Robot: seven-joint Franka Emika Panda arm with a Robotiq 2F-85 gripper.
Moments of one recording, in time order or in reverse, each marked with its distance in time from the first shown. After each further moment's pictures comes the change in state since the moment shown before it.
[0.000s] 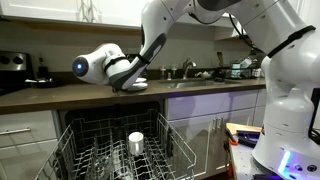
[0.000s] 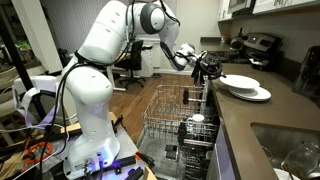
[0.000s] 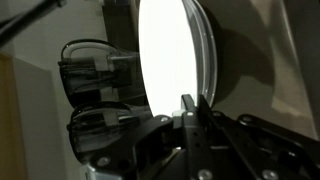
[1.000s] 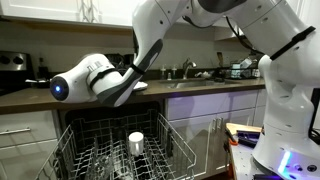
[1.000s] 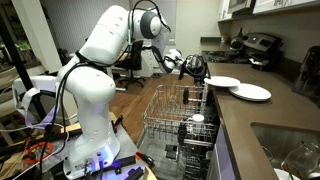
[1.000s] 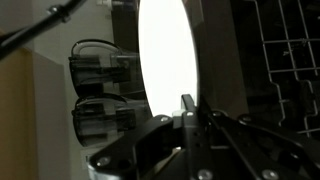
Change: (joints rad) arm 0.127 0.071 0.043 0.008 0.014 -0.193 0.060
